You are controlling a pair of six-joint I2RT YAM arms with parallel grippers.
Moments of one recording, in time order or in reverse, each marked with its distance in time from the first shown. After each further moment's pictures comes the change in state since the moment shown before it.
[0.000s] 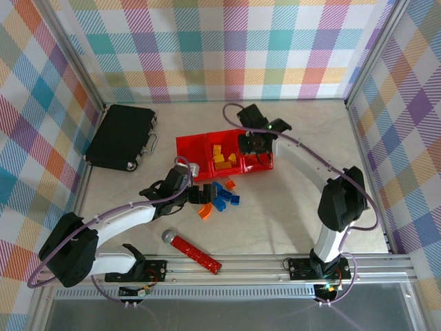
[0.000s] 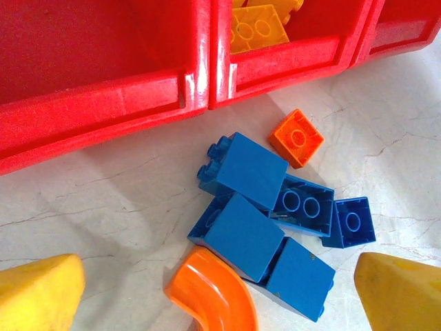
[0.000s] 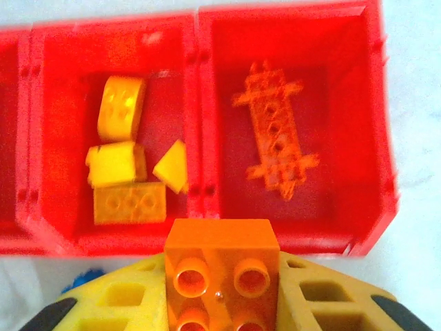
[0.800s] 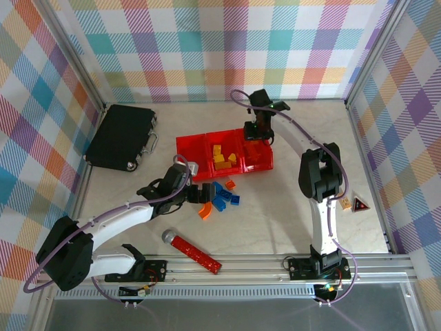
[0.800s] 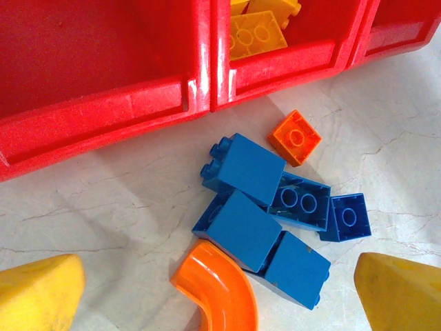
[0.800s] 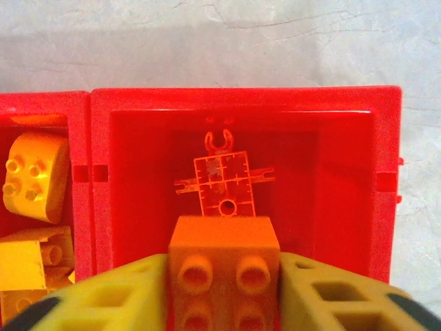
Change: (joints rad) left arm 0.000 -0.034 0.036 -0.080 -0.015 0.019; right arm -0.157 0.338 0.280 -0.052 -0.174 -0.173
